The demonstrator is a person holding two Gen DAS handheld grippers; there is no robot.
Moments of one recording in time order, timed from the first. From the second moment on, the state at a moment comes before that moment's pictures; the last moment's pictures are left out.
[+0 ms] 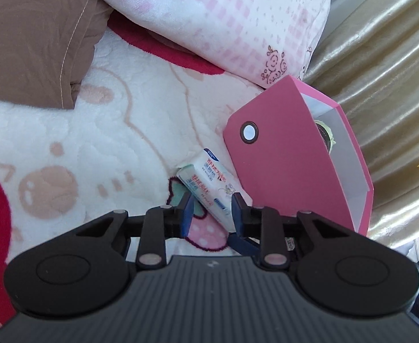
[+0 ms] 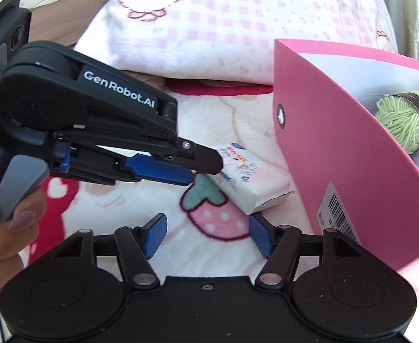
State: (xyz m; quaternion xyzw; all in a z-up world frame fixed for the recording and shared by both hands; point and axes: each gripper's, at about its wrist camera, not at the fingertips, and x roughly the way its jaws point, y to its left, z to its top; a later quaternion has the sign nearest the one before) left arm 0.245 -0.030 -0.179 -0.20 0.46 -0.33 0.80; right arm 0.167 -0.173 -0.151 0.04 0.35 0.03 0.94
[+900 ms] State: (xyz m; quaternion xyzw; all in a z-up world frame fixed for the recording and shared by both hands) left arm 0.266 -0.050 -0.184 -0.13 0.48 -0.33 0.81; right arm 0.172 -0.156 -0.170 0.02 0.33 -0.04 0.94
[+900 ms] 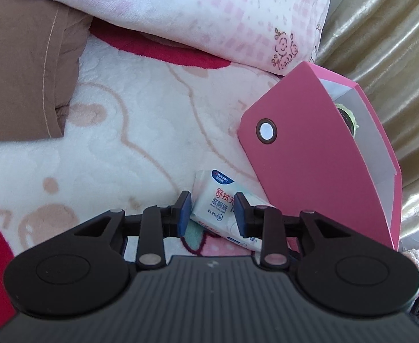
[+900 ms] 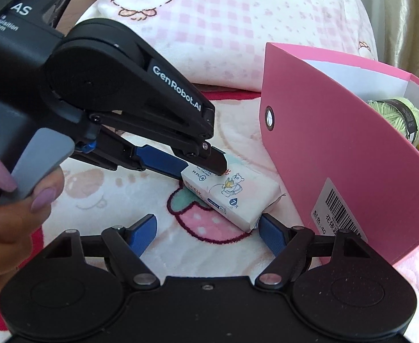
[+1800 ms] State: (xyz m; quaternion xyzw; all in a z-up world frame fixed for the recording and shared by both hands) left arm 0.159 -0.001 -0.174 -0.25 0.50 -0.22 0.80; right arm 0.115 -0.187 -0.167 -0.03 0.36 0.13 0.92
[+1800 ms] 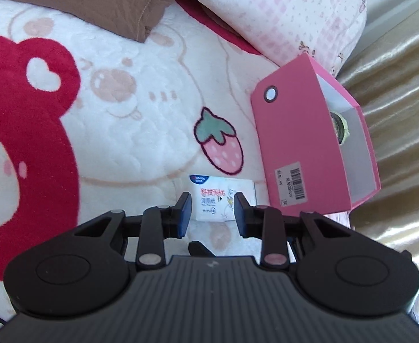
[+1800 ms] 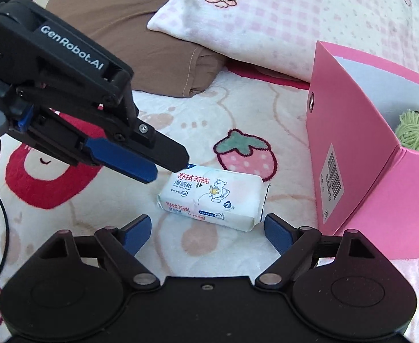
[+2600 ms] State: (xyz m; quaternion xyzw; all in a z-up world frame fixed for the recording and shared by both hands) left arm 0.138 -0.007 -0.178 -0.29 0.47 -0.22 0.81; right arm 0.126 -0.178 -0.158 -0.05 0.39 0.13 0.91
